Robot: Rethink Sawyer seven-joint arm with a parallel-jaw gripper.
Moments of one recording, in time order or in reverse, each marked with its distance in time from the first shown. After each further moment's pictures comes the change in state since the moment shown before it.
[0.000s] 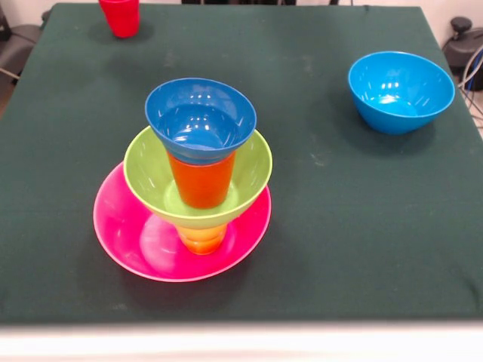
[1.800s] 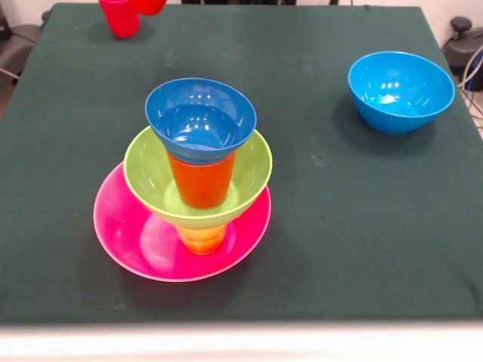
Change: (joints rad) arm -0.088 -0.220 0.244 -0.096 -0.238 -0.230 0.098
